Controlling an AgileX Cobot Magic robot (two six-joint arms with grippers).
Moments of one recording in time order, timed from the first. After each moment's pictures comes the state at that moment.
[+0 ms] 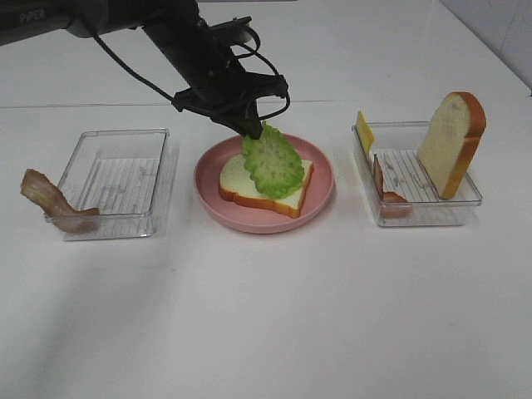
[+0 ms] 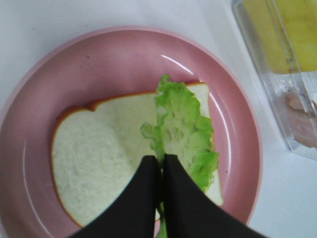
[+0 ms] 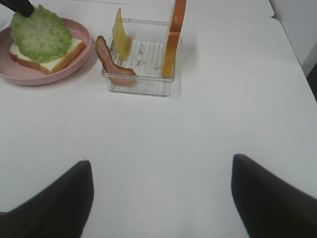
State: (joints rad) left arm -0.43 2.43 -2.16 -0.39 0.97 0.03; right arm 0.03 -0.01 -0.51 0.08 1.07 -0.14
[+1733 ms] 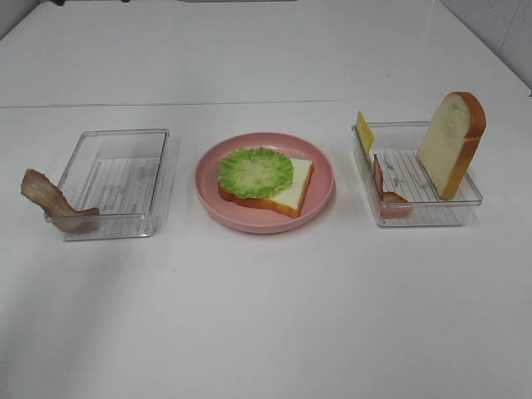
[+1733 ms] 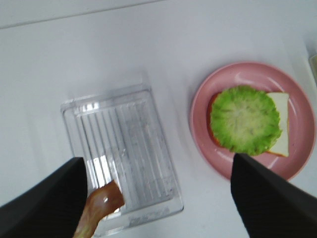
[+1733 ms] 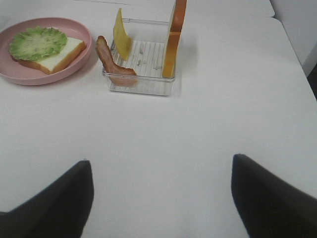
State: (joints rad) left arm -0.23 1.92 -2.03 -0.11 1.21 -0.09; right arm 0.03 -0.01 -0.51 0.08 1.07 -0.14
